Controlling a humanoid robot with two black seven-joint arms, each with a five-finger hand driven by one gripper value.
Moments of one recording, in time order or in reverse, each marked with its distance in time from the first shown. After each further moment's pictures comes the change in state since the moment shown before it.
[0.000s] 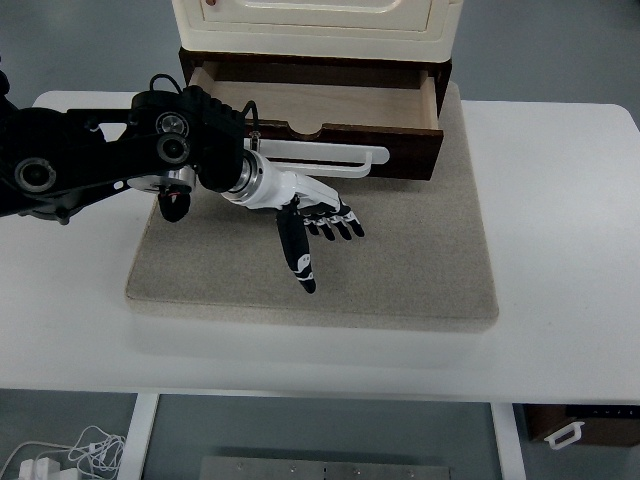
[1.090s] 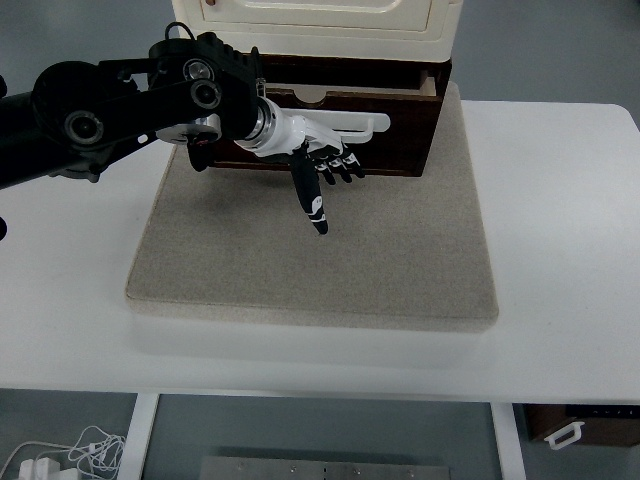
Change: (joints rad) left arm -0.074 -0.125 0.000 0.274 0.000 0.001 -0.001; right arm 0.000 0.000 0.000 0.000 0.000 0.000 0.000
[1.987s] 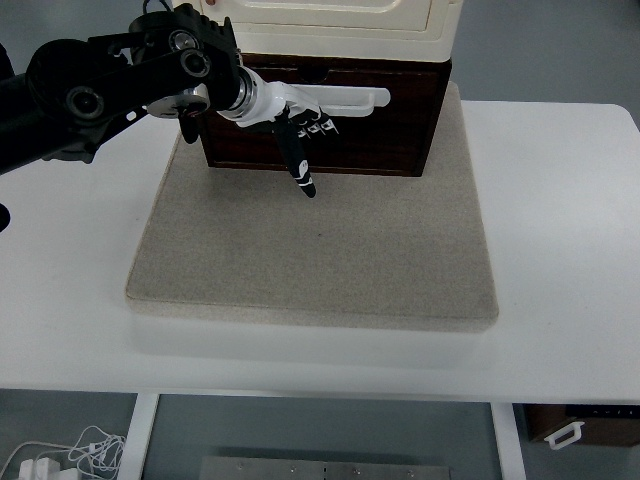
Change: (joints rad) left arm -0.009 -0.009 -0.017 0.139 0.008 0.006 -0.011; right arm 0.000 0.000 0.000 0.000 0.000 0.000 0.000
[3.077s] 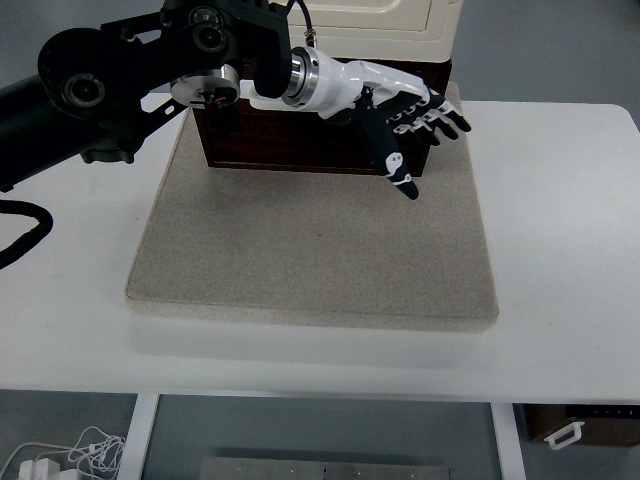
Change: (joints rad) left arm 0.032 -0.093 -0.317 -0.088 -0.036 -0.124 -0.314; right arm 0.000 0.000 0.000 0.000 0.000 0.000 0.000
